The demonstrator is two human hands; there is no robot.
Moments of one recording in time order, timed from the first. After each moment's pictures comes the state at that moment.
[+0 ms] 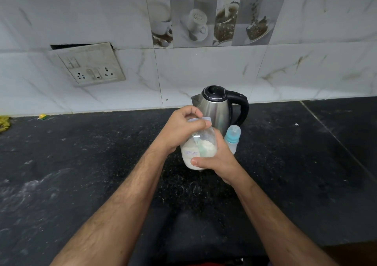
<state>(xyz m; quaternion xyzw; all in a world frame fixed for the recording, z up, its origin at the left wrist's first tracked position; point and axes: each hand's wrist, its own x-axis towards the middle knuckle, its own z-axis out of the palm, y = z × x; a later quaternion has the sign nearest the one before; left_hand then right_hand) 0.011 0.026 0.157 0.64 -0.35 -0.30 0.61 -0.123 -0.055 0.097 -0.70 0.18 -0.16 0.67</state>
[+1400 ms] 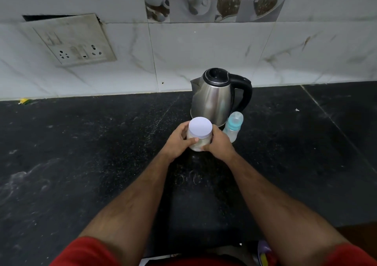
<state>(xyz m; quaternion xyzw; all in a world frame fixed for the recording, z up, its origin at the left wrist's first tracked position) 0.048 0.014 -0.005 0.66 -0.29 -0.37 0.58 -0.080 -0.101 0.026 -0.84 0.35 -0.08 0.40</state>
